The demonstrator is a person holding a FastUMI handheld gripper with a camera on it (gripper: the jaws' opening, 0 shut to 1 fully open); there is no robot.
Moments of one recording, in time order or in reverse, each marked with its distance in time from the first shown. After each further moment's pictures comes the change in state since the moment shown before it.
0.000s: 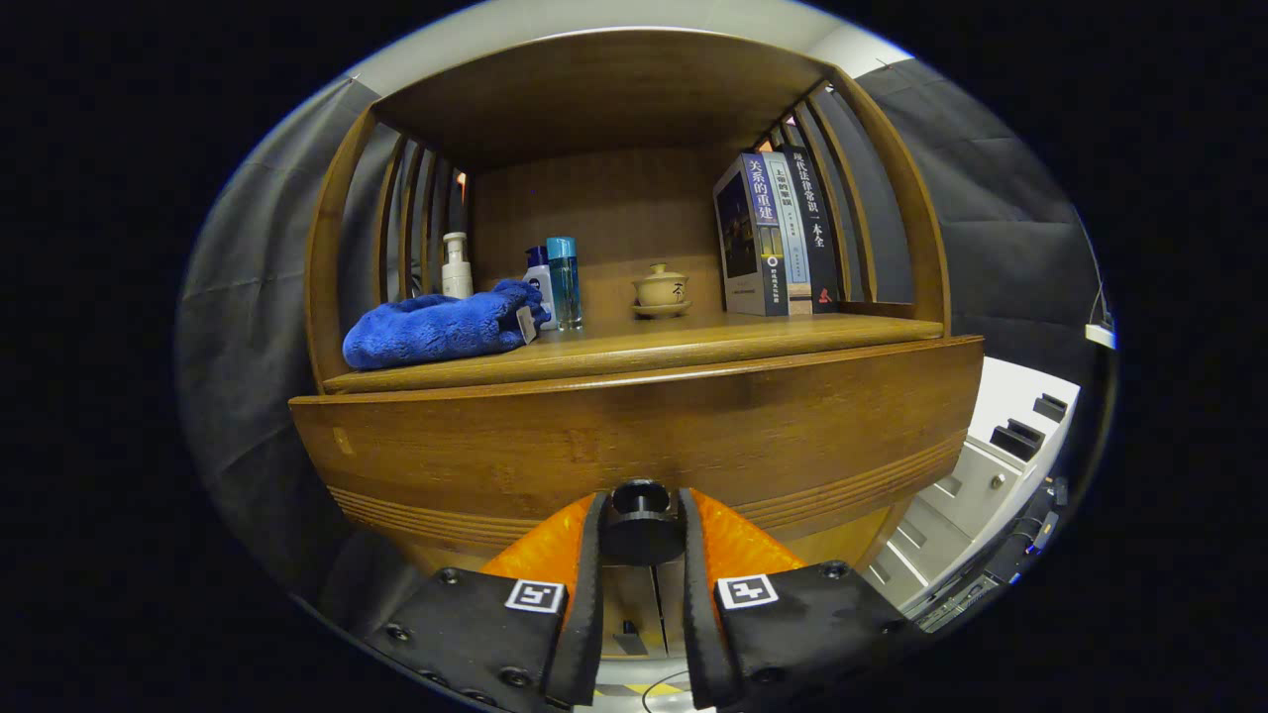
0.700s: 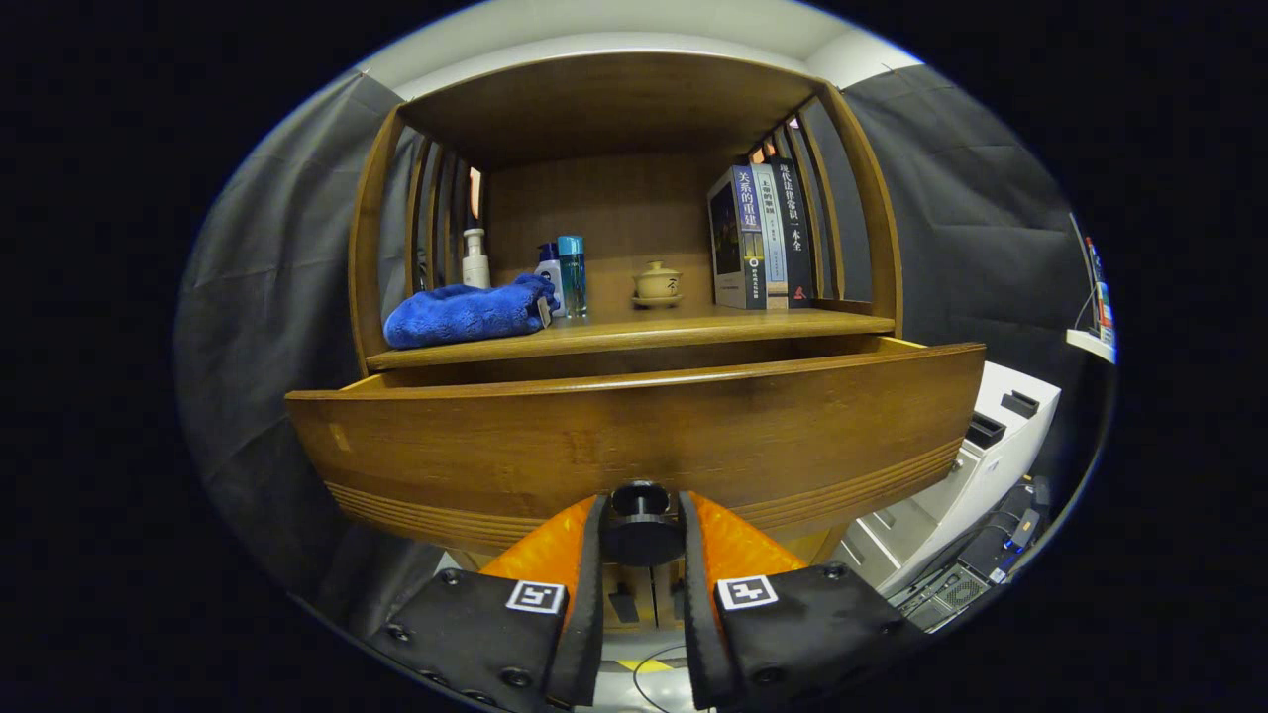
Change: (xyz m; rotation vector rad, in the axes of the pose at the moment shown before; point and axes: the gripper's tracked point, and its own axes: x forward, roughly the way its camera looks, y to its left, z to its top) arm -0.065 -0.003 -0.012 -0.029 0.039 -0.010
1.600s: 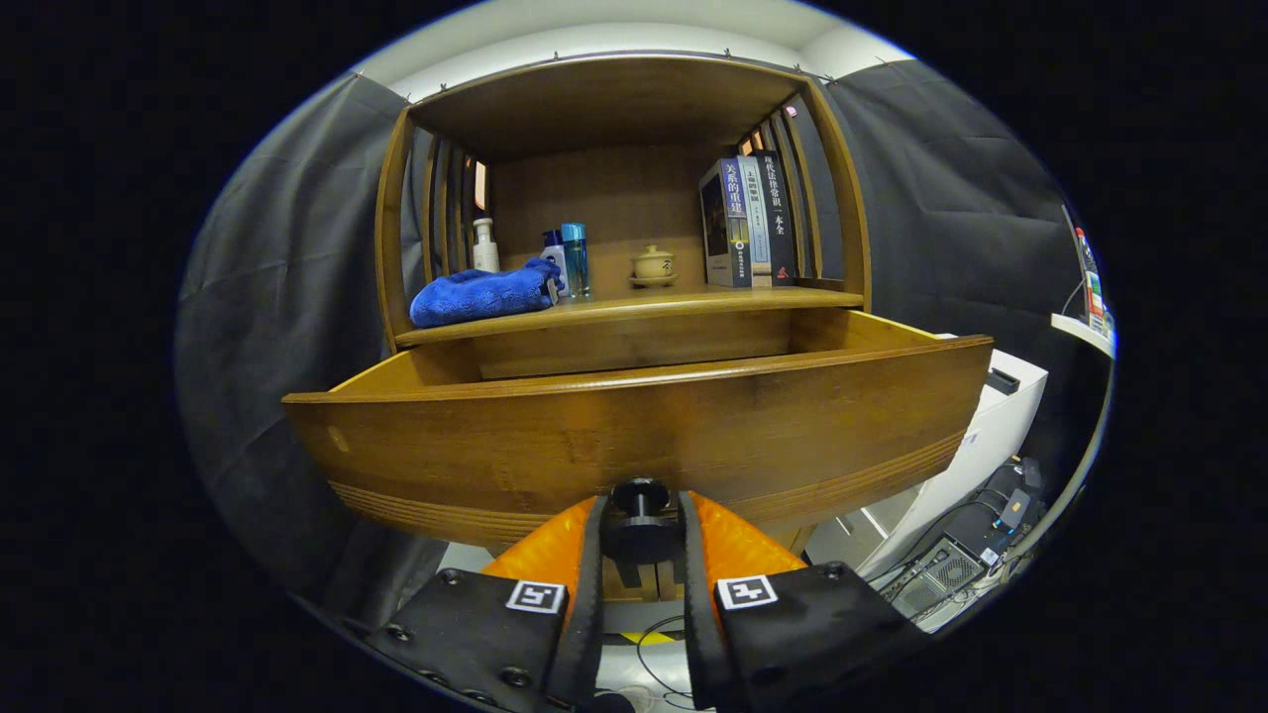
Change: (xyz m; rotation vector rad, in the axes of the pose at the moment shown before) arm -0.053 0.002 -0.024 0.018 0.053 -0.003
